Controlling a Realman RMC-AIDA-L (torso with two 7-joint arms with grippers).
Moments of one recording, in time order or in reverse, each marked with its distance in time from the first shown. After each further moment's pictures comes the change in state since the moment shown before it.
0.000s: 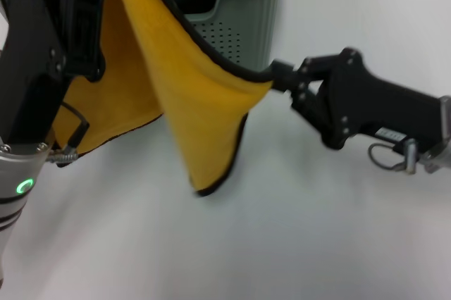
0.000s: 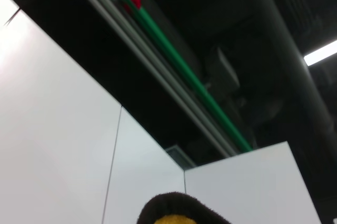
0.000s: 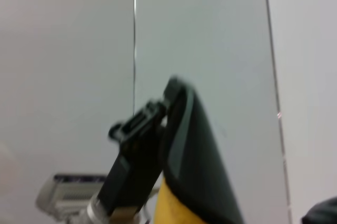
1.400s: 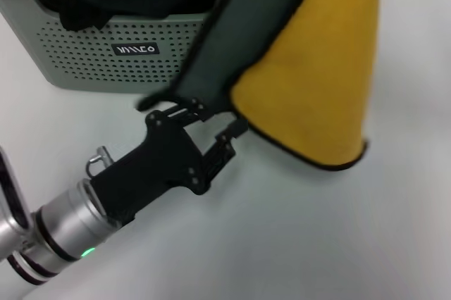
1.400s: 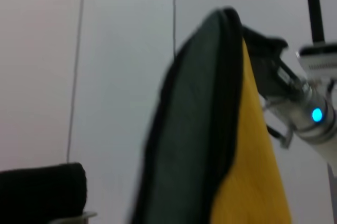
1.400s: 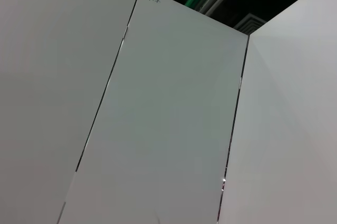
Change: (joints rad) left arm 0.018 0.001 0.195 -0.197 0.151 -0.350 0.140; right arm -0.077 -0.006 0.421 -0.568 -0.191 0.117 0.262
